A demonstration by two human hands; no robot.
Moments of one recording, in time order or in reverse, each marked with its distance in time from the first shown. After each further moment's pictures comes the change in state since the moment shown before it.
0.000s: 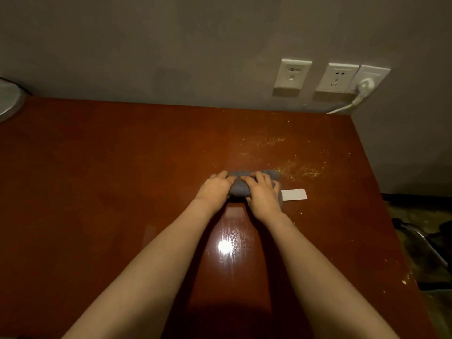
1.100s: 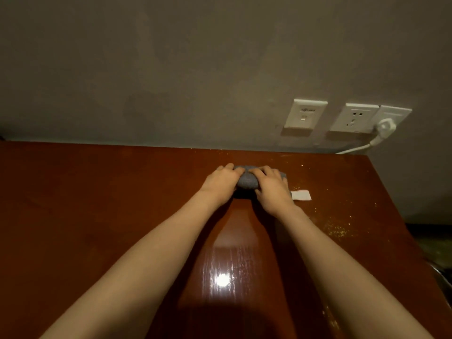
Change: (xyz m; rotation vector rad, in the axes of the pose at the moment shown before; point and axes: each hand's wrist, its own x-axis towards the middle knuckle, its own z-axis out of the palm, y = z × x) left_hand 0.141 -0.058 -0.066 -0.041 0.117 0.093; right_hand 0.157 0.005 -0.044 -0.035 0.078 0.012
